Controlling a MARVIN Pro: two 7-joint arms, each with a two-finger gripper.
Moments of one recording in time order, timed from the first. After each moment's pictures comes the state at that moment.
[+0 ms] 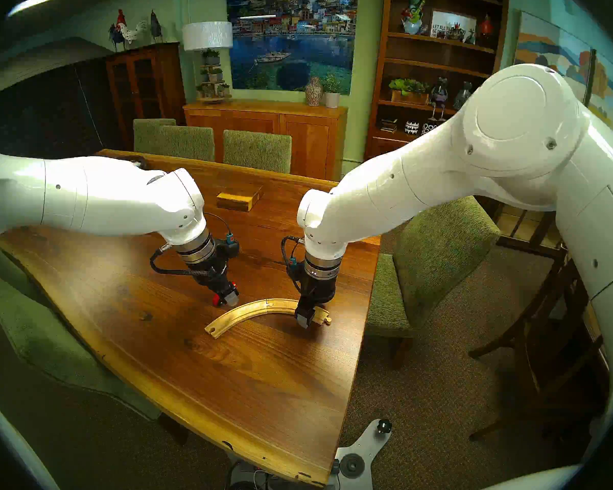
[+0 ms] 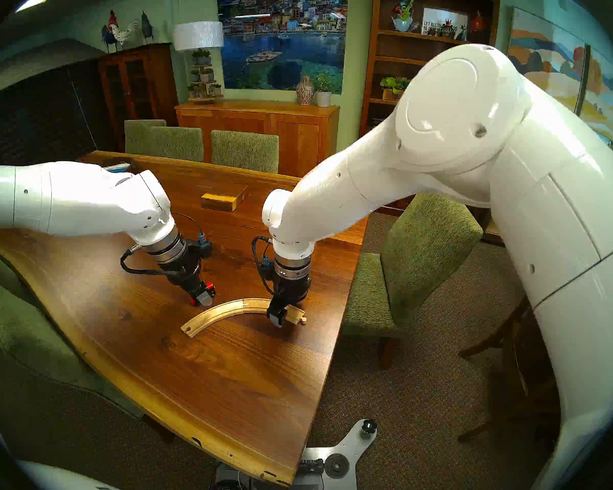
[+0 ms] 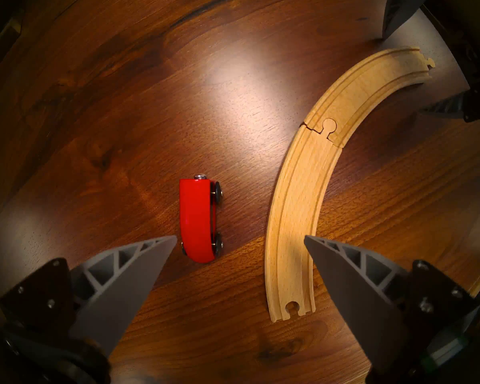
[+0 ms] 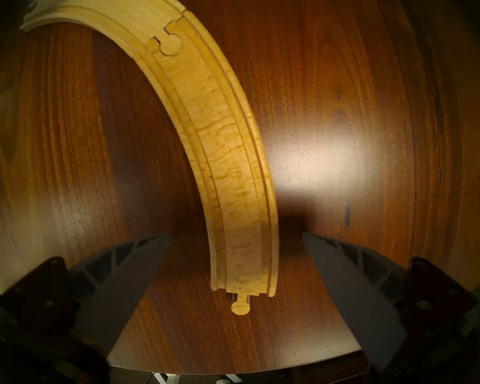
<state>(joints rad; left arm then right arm) -0.33 -0.79 0.77 -1.54 -1.47 0.81 -0.32 0.31 -1.62 -1.06 -1.24 2.03 0.71 0.33</state>
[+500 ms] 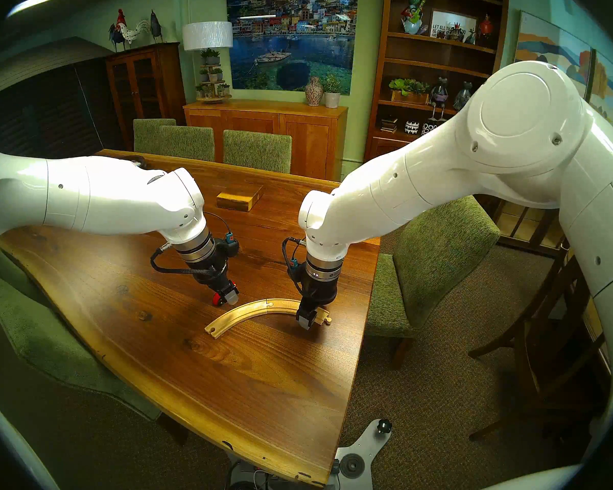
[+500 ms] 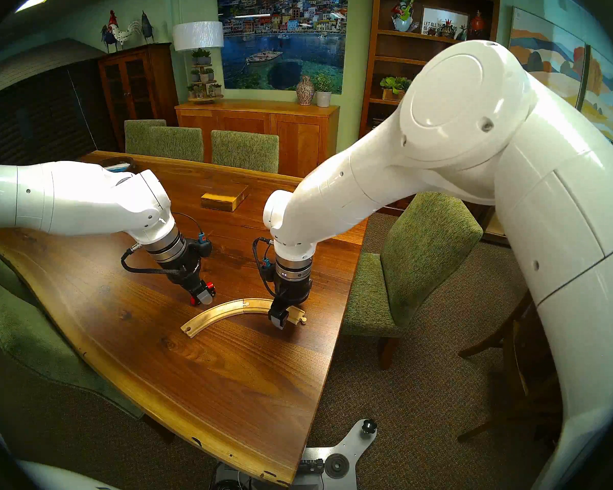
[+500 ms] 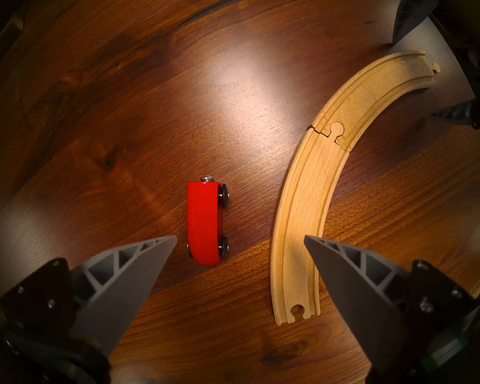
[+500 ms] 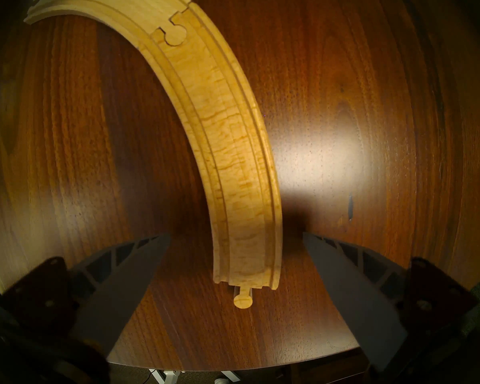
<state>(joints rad) -0.32 -0.80 0.77 -1.50 -1.47 0.80 -0.34 0.32 -1.61 -1.06 -1.26 2.03 0.70 0.32</state>
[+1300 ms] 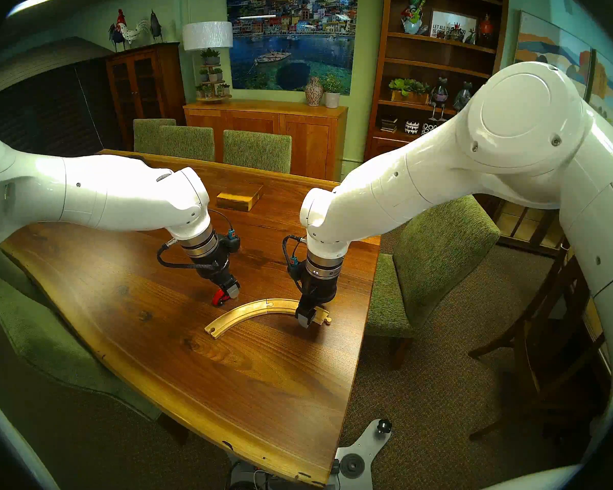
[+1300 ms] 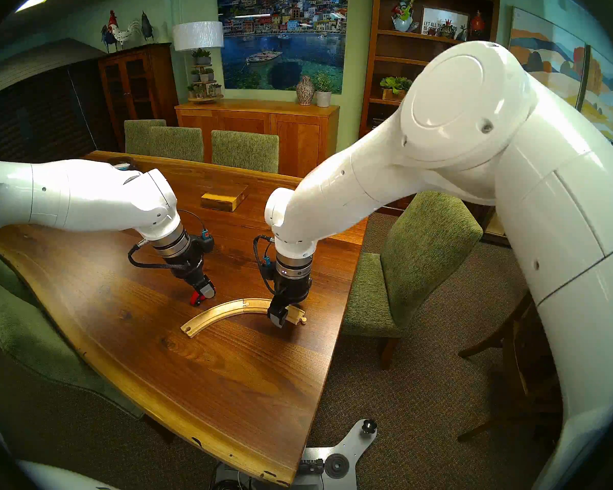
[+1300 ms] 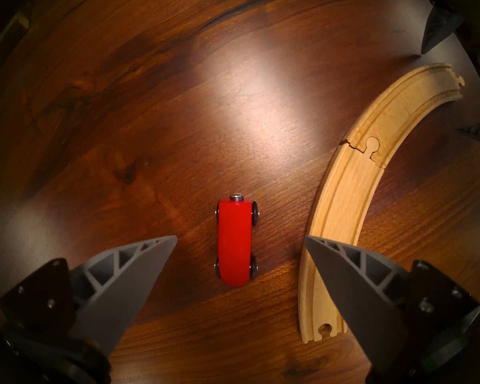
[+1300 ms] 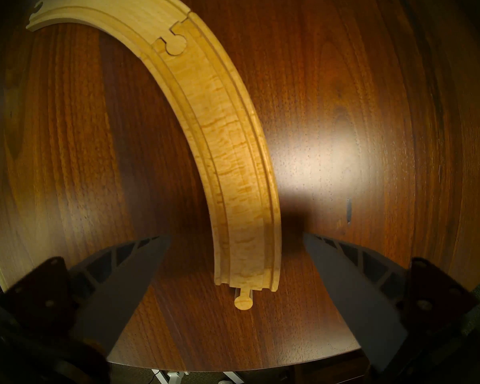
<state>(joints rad) -0.27 -0.88 0.77 -1.39 -1.46 0.78 -0.35 0.32 -1.61 -1.07 -1.24 2.03 0.70 0.35</state>
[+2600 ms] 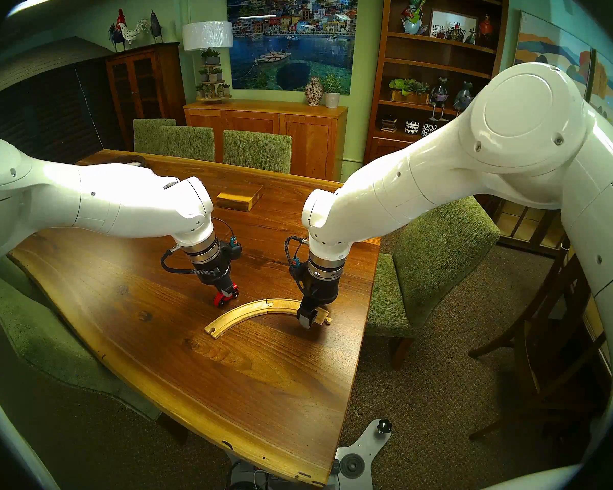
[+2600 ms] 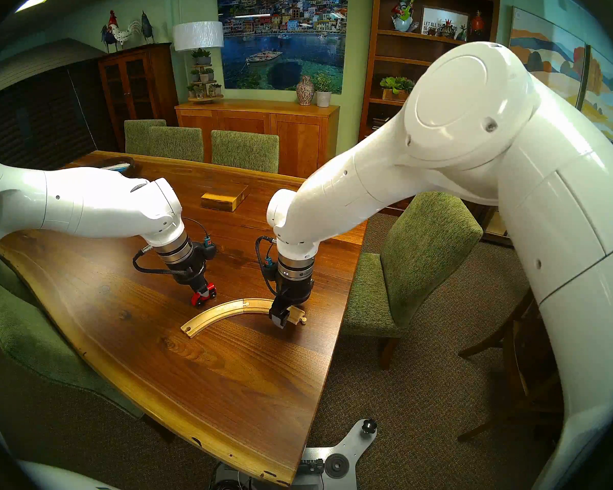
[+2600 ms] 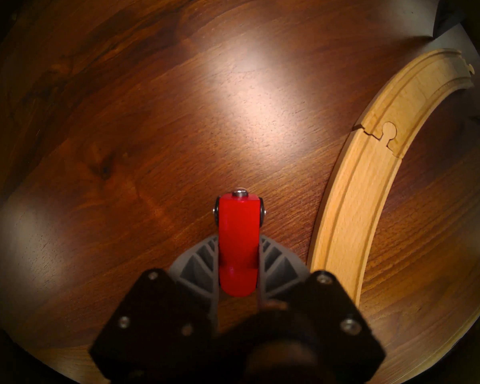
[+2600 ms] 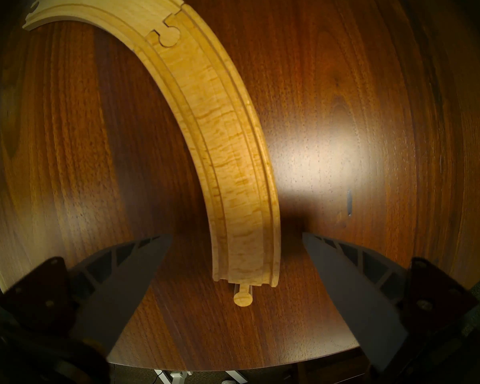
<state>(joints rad) -0.21 -0.91 0.77 -1.32 -1.44 0.77 -0.41 0.32 -1.60 -1.07 -1.26 2.05 0.70 0.32</state>
